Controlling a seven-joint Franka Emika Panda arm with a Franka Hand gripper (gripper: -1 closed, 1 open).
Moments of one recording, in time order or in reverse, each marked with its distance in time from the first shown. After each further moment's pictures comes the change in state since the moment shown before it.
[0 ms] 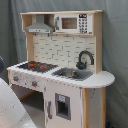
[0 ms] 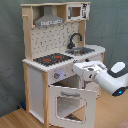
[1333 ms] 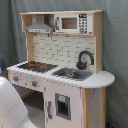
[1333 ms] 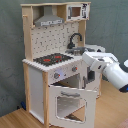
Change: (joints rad) arm 0.167 0.045 -0.056 0.056 -0.002 -0.286 -0.056
